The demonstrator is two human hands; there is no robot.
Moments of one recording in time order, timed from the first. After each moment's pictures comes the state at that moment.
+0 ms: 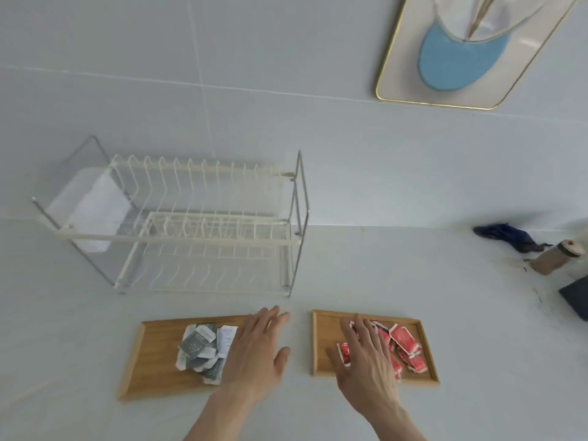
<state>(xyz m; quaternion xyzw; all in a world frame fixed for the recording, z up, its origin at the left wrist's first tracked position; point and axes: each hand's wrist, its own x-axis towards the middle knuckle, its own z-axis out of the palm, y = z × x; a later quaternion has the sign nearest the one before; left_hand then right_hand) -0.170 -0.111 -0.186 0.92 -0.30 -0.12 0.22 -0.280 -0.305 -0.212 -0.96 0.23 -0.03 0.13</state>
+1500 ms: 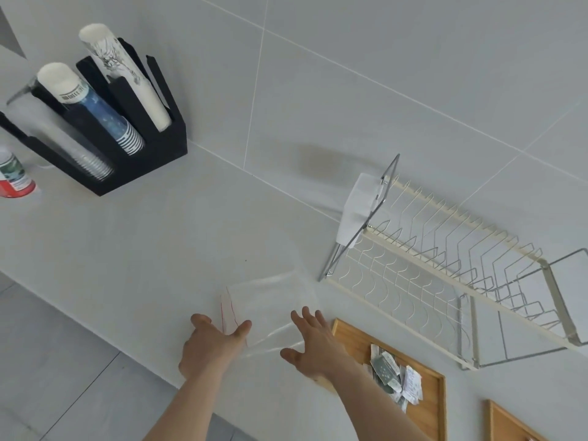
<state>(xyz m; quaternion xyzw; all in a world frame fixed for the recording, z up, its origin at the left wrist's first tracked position) -0.090 0.308 -0.251 0.80 0.40 -0.18 0.40 -0.075 0.108 -0.206 -0.95 -0.06 0.30 0.11</state>
